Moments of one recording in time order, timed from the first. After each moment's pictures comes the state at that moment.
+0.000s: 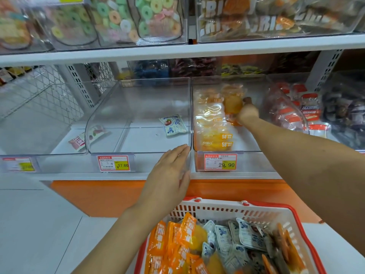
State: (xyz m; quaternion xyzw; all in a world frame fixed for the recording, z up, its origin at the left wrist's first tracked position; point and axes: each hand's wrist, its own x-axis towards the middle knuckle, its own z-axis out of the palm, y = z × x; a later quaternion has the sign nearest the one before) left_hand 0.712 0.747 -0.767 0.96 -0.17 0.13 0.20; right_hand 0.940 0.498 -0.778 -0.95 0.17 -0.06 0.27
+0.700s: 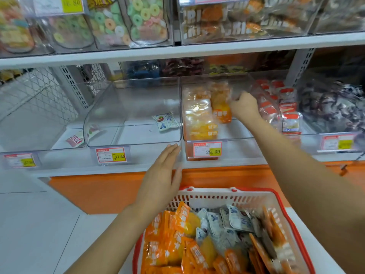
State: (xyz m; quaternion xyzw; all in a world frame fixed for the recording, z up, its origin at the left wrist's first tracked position) left_hand 0.685 0.748 -0.783 0.94 -0.19 0.14 0.25; right_hand 0.849 0.503 -0.728 -0.91 0.12 -0.17 0.36
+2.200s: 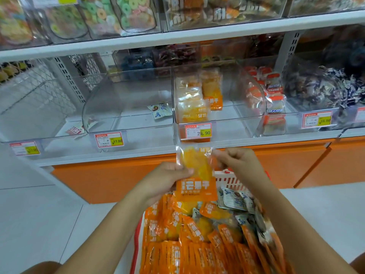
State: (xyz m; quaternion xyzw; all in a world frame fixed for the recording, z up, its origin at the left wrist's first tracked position) left_hand 0.647 0.734 -0.775 0.74 -0.01 -0.29 0.60; right_hand 0.633 0.527 -0.778 -0.79 -0.03 -0.04 0.61
